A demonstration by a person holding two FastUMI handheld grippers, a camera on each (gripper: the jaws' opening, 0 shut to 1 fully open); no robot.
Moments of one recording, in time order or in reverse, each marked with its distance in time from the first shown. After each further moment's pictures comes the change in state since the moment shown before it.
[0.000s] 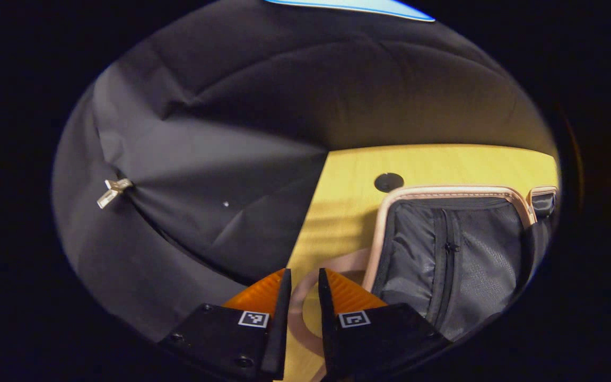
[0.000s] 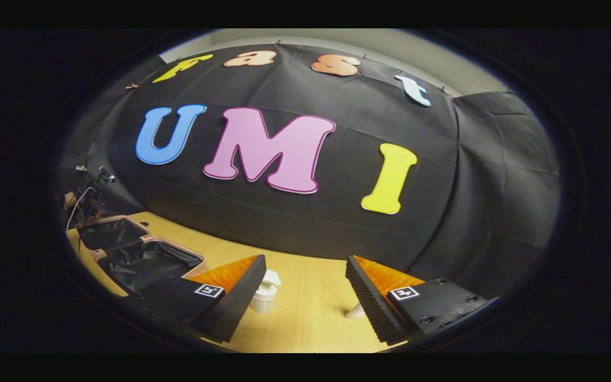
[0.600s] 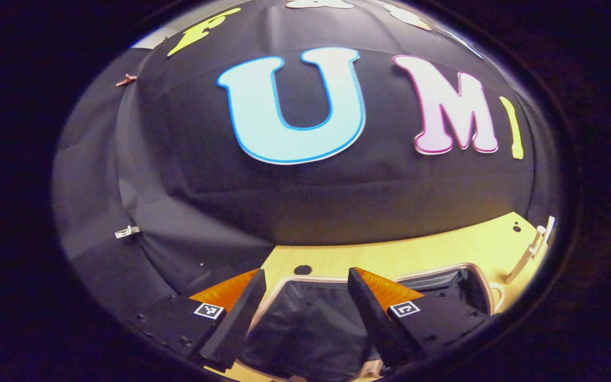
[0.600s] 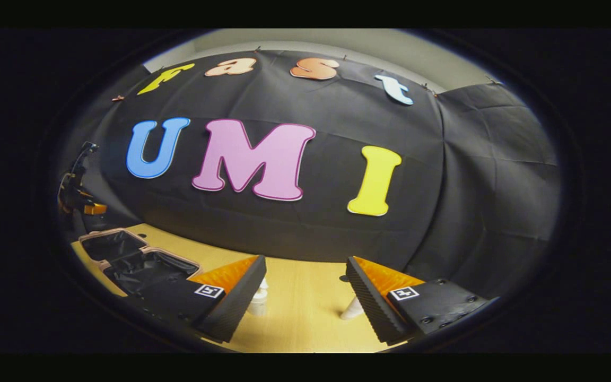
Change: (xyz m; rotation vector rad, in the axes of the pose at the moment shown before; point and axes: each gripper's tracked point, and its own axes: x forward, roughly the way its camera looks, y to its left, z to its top) left arm -0.252 -0.169 0.089 -0.076 -0.473 -0.216; right arm -0.015 -0.041 0.019 0.072 -0.046 -0.048
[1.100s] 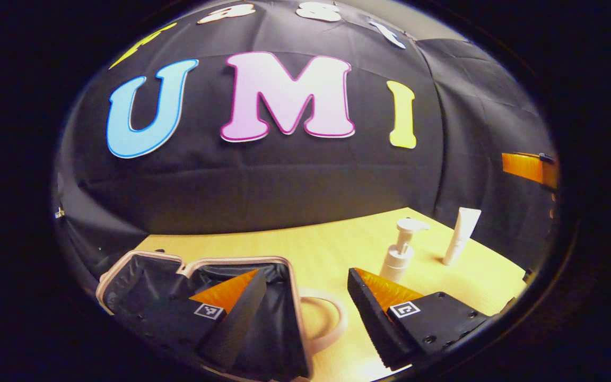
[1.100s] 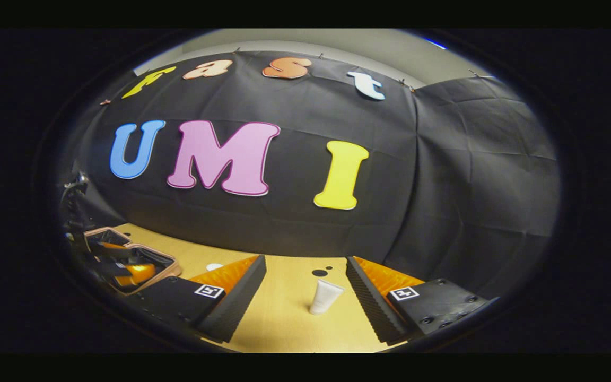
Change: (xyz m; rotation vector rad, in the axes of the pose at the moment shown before) left arm -0.058 -0.339 -0.063 0.010 0.023 -0.443; right arm -0.020 -0.075 -0.024 0.028 0.043 -0.074
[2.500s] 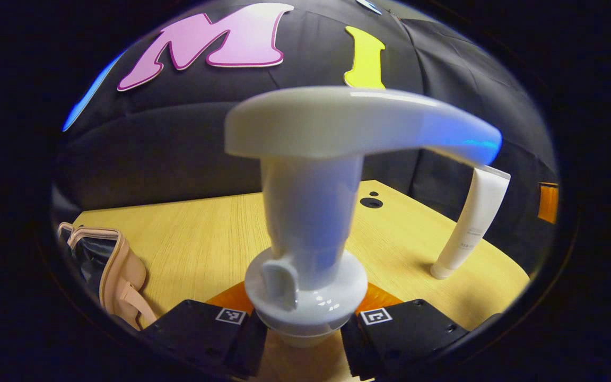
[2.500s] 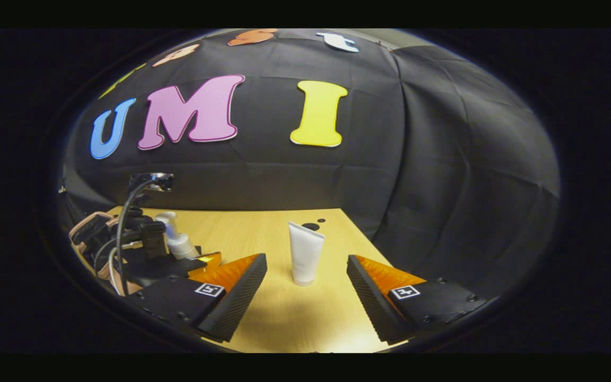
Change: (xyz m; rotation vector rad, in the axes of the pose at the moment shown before) left arm 0.168 -0.119 -0.053 -0.050 0.105 -0.096; right arm 0.051 -0.031 -0.147 0.105 0.283 -0.007
